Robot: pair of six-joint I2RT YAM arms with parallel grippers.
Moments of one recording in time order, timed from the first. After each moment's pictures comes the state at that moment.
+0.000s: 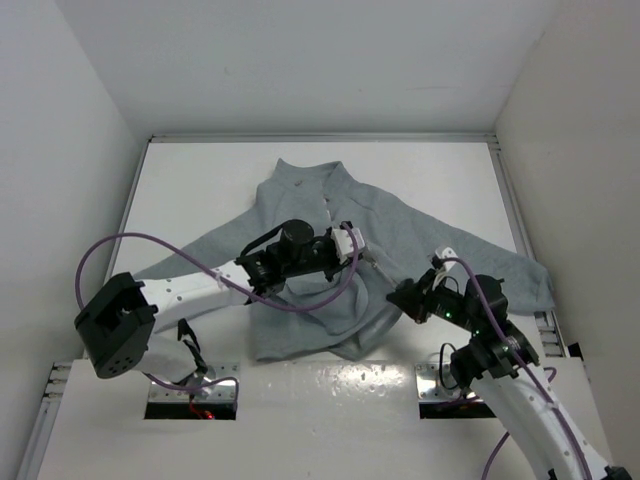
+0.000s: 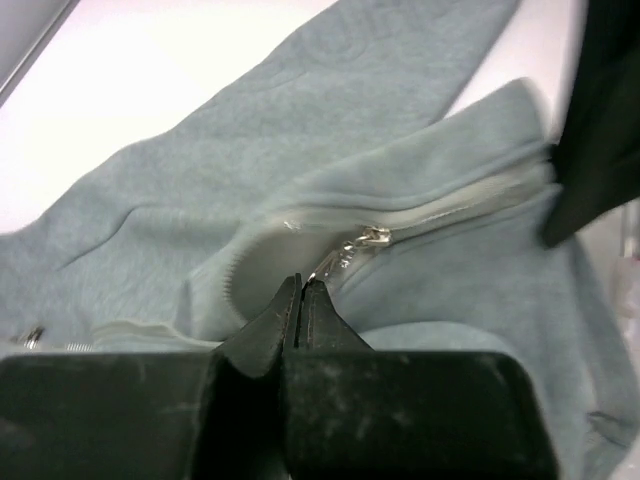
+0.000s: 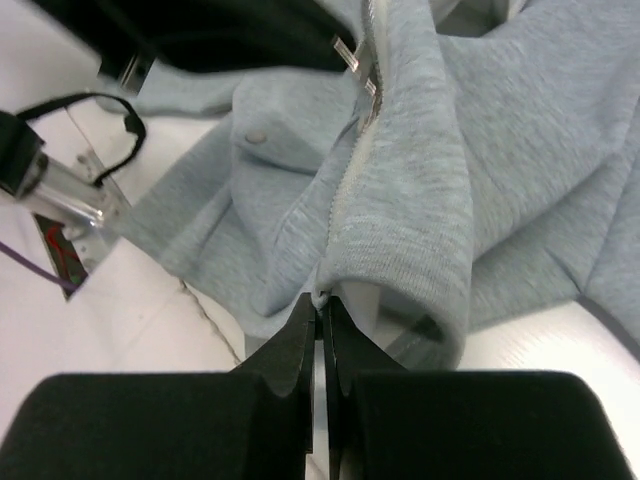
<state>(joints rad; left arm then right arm) -0.91 1.38 0.82 0.33 0.26 0.24 0.40 0.28 0.26 -0.27 -0.50 0.29</state>
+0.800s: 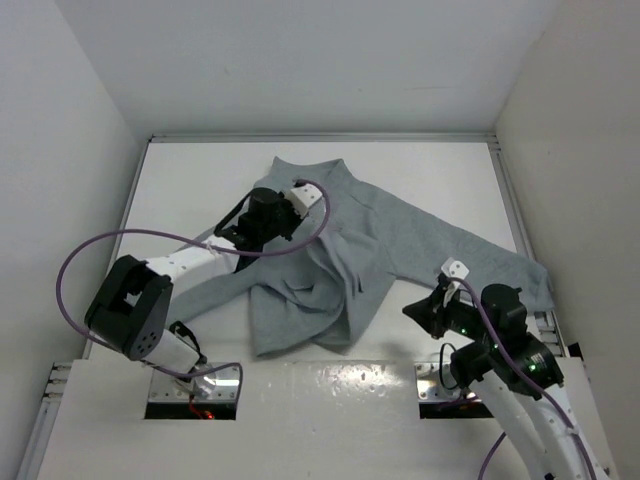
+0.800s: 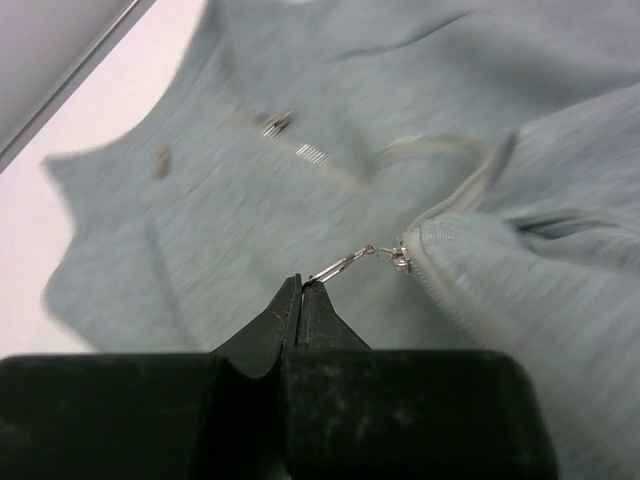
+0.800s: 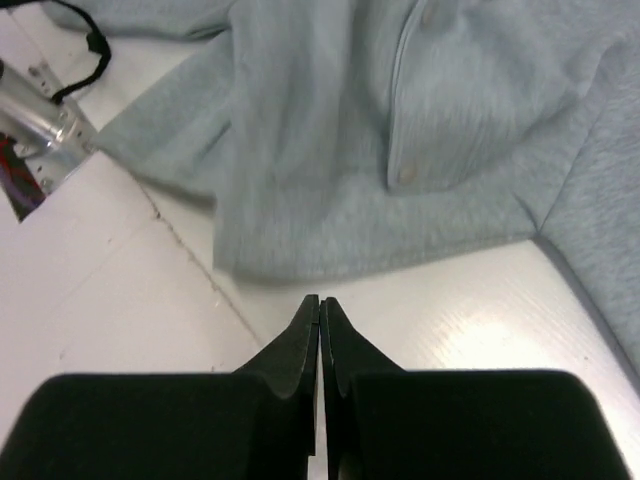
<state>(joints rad) -0.57 1.49 0.85 0.27 0.10 0.33 0.40 0.15 0.43 -0.68 -0.47 0.06</state>
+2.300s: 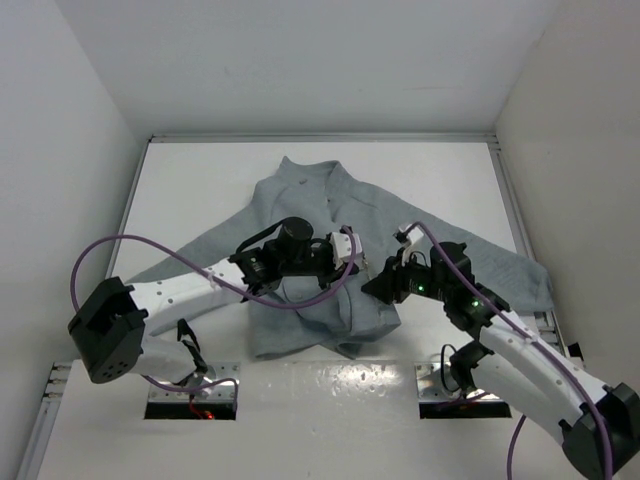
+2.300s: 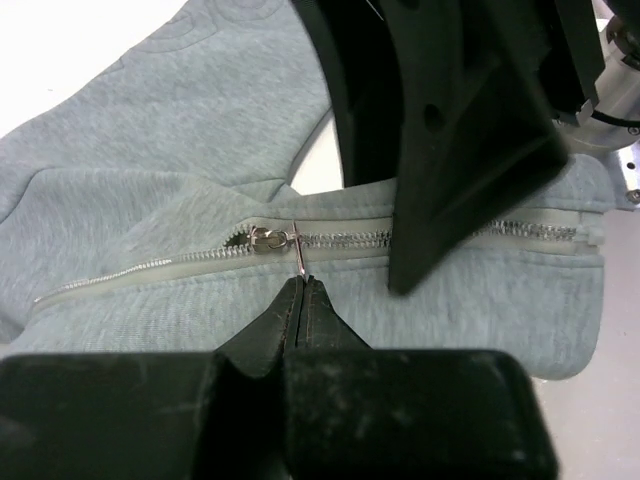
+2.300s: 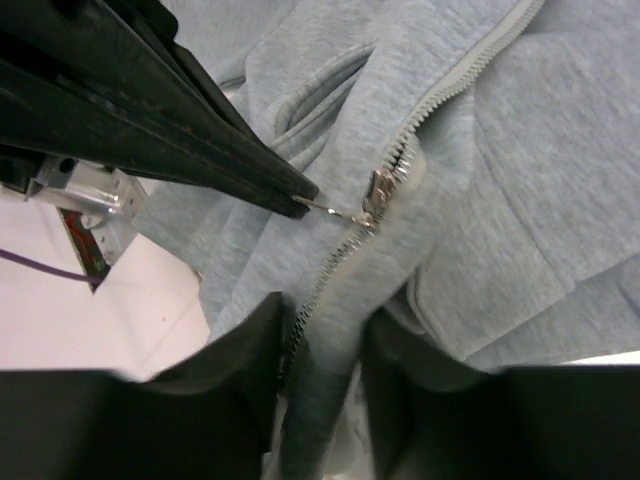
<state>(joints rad) -0.90 1.35 0.86 0.13 0.41 0.23 0.53 0.77 0.40 -0.08 -0.47 0.31</state>
